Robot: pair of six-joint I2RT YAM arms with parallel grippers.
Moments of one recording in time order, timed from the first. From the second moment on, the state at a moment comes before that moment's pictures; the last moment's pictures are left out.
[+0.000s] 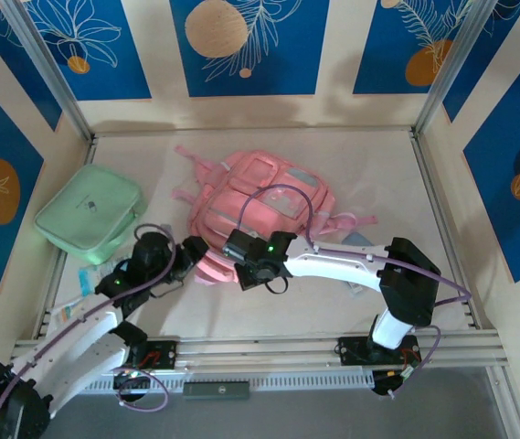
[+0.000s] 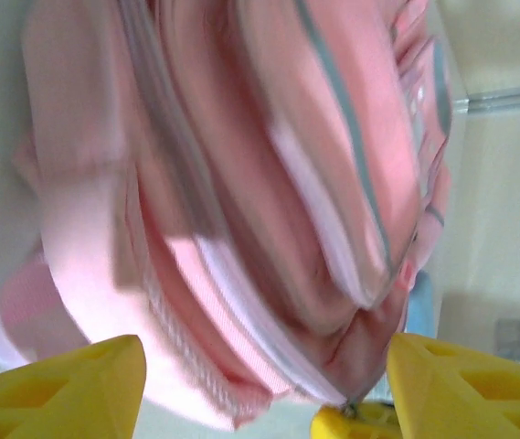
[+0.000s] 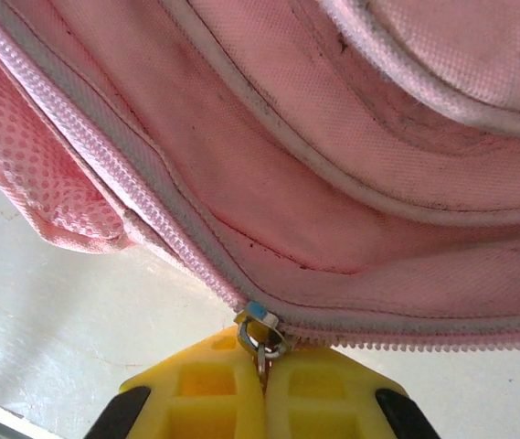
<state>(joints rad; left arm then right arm) -0.58 0.75 0.40 -0.27 0.12 -1.22 1.13 1.65 1.19 -0.78 0.14 0.71</state>
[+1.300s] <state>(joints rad) -0.45 0.72 0.41 -0.45 -0.03 -1.26 0.97 1.60 1.07 -0.80 0.15 0.67</state>
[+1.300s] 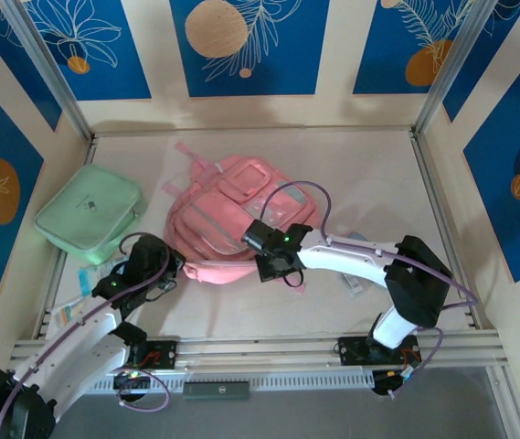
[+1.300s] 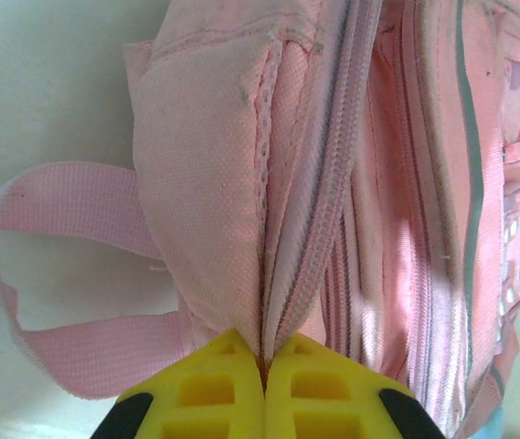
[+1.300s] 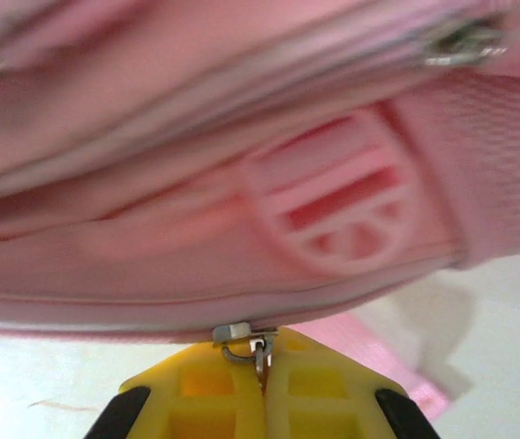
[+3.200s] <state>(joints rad) -0.83 1.07 0.55 -0.23 -0.08 -1.01 0.59 1.71 1.17 -0.67 -0.17 0.97</state>
